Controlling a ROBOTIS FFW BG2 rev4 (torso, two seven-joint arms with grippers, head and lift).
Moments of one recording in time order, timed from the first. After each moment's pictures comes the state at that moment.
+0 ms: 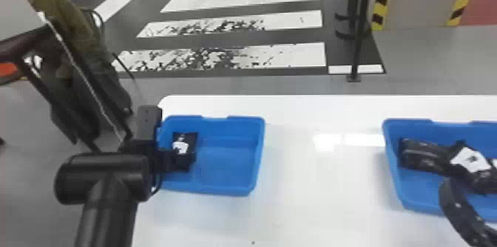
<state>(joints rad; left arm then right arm) -0.12 0.16 0.24 -1.71 -0.19 1.09 -0.34 0.69 -0.07 -0.10 -2.18 -0.31 0.03 0.29</state>
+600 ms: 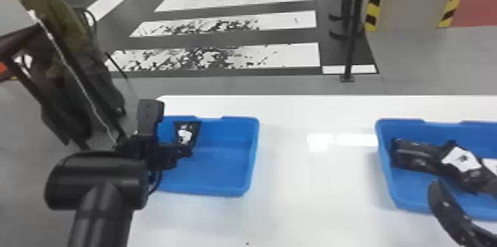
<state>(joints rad) -0.06 0.17 0.18 -1.84 -0.19 1.05 -0.37 0.68 -0.07 -0.10 -2.16 -0.33 0.04 0.30</state>
